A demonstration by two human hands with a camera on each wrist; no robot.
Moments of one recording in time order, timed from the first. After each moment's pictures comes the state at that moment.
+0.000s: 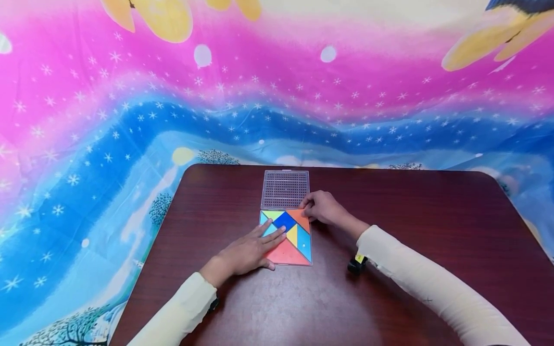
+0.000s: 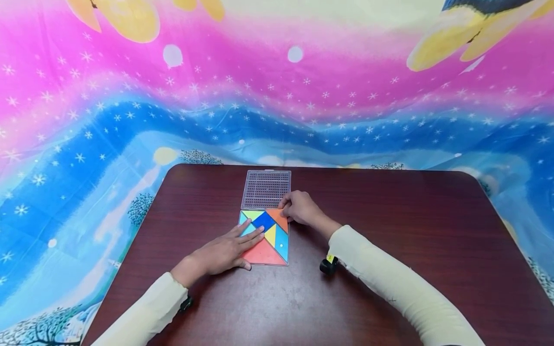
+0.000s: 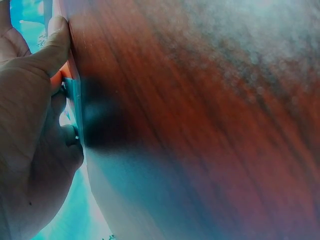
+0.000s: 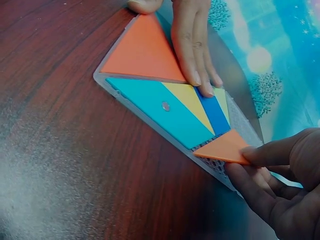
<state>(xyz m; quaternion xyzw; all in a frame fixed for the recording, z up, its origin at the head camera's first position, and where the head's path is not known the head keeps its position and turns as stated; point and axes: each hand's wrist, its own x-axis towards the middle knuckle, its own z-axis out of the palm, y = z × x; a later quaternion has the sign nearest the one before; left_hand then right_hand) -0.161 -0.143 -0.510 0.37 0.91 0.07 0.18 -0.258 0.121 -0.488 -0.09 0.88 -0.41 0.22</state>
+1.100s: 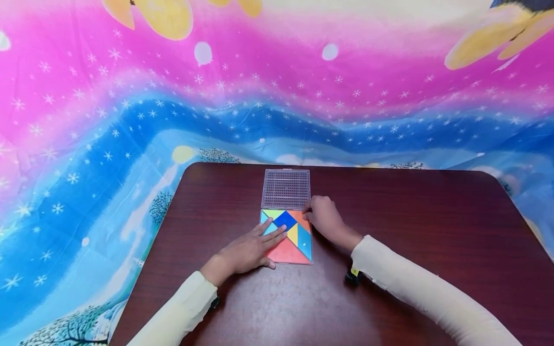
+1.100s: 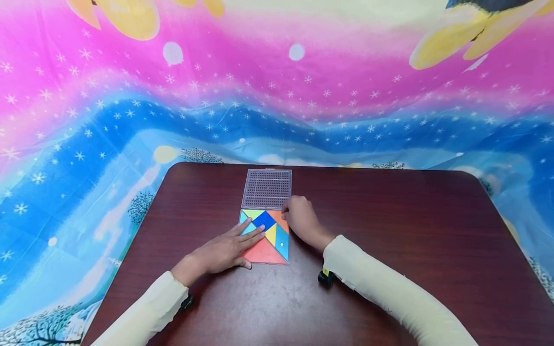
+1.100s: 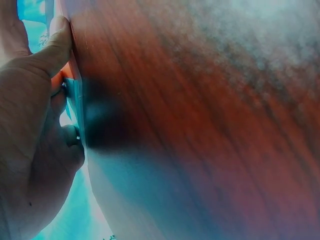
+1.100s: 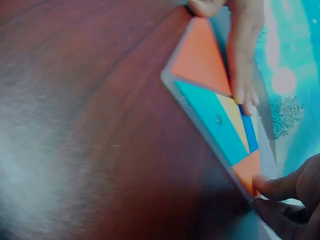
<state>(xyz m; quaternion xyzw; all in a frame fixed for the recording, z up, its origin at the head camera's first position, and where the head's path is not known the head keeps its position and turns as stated) -0.162 -0.142 -0.510 0.36 0.91 0.08 0.18 -0.232 0.108 -0.502 -0.11 0.95 -0.29 0.05</state>
